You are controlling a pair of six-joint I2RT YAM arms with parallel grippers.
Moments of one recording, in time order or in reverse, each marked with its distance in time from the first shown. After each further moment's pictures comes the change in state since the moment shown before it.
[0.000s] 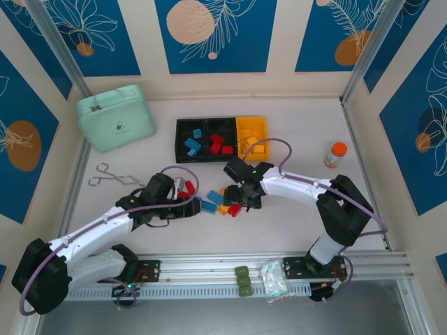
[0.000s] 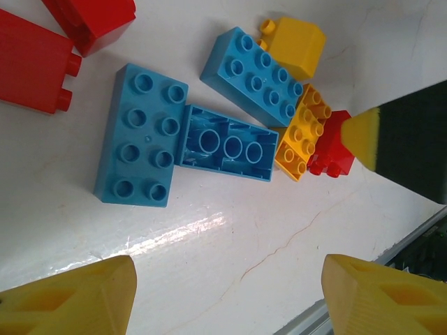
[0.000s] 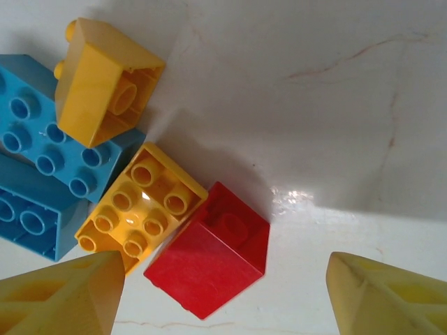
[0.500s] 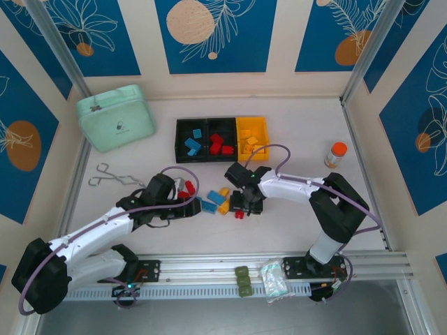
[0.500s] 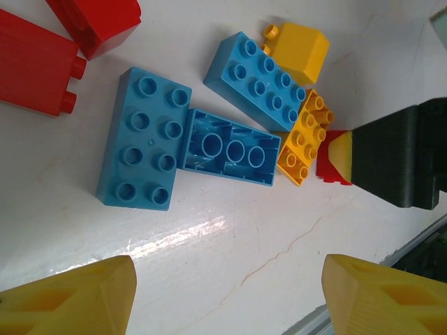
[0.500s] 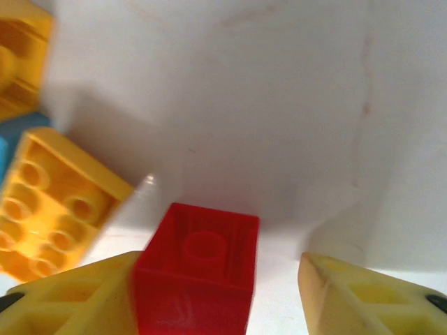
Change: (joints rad) left arm -0.008 0.000 -0.005 0.010 -0.021 -0.018; right arm -0.012 0.014 -0.074 0.004 0.000 0.031
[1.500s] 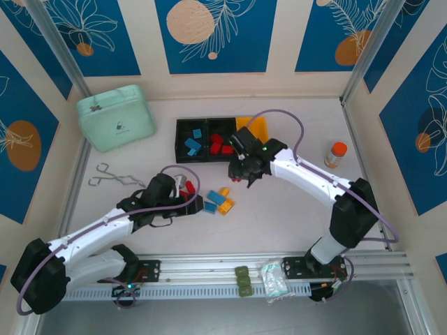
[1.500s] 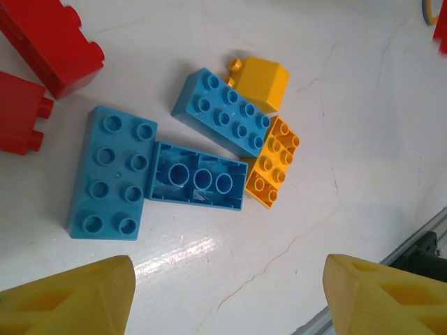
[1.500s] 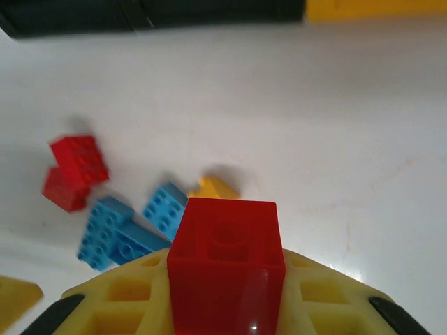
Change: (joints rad) left arm -0.025 -0.019 -0.009 0.087 -0.032 -0.029; right arm -0.093 -0.035 0.402 -0.126 0.079 -0.202
